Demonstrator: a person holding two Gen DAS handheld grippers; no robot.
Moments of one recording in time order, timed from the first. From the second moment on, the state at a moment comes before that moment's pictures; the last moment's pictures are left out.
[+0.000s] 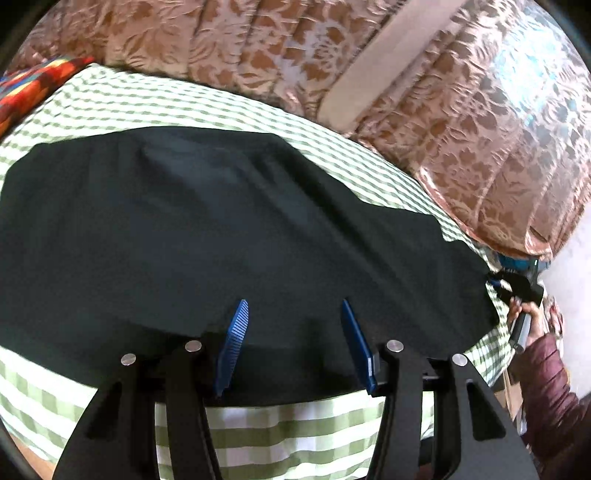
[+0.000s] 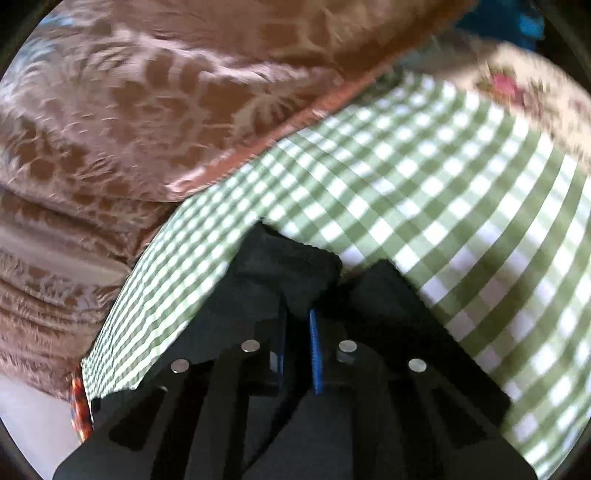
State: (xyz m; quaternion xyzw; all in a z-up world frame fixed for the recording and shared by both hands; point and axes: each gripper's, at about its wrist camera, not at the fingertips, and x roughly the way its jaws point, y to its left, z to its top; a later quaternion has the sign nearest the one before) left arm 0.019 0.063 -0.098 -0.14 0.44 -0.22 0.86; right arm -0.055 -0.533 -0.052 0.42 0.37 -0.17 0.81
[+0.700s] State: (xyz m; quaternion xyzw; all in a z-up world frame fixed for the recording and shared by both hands) left arm 0.002 -0.013 -0.093 -0.04 0.45 -0.35 0.82; right arm -0.169 -0.538 -0.055 0.47 0.37 -0.22 0.77
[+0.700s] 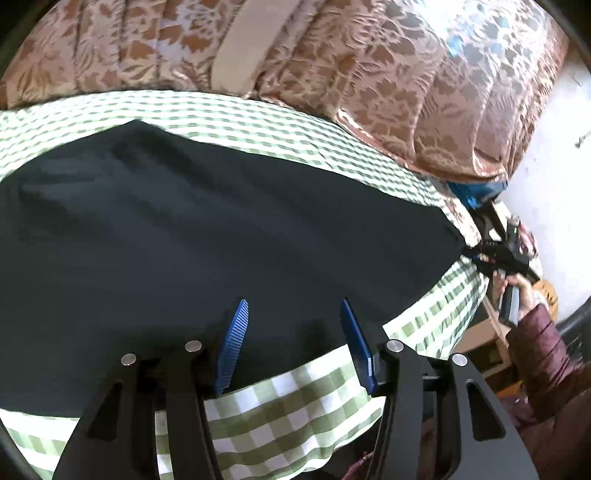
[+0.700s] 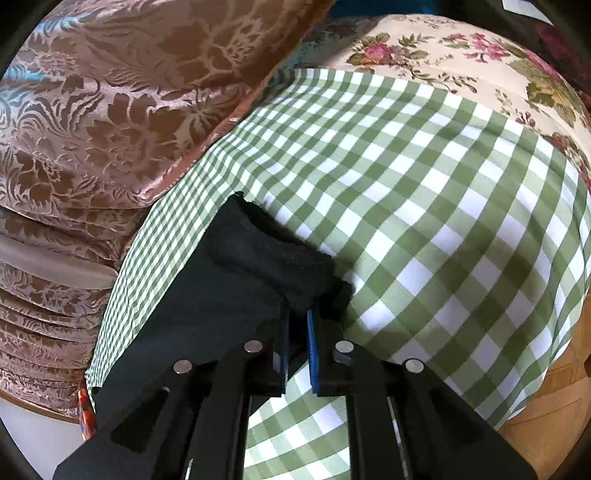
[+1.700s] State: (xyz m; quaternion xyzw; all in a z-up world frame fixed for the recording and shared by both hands) left arm -0.008 -0.050 -0.114 0.03 0.44 -0.41 0.80; right arm -0.119 -0.377 -0.058 0.52 0.41 0.04 0.75
